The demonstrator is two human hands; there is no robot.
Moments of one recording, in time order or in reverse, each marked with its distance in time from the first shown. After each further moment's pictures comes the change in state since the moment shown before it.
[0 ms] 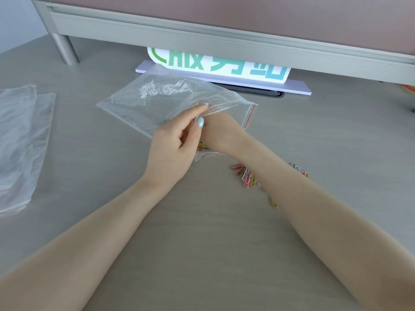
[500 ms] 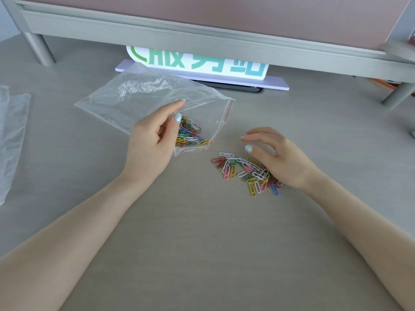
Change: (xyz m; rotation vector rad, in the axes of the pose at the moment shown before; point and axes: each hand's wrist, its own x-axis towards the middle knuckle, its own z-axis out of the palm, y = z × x) left_hand 0.000 -0.001 -0.001 -0.032 -0.029 -0.012; right_hand -0.119 0.091 -0.037 0.235 0.088 0.224
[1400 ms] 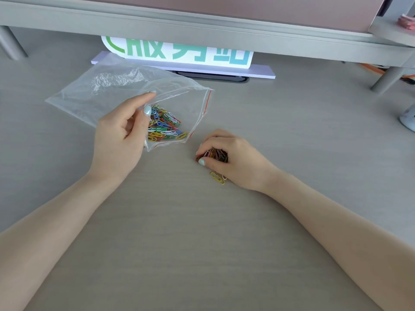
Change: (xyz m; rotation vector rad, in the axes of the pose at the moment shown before) left_hand 0.000 0.004 0.001 0.045 0.024 -0.036; right_hand 0.005 -0.013 0.028 0.070 -0.127 -0.256
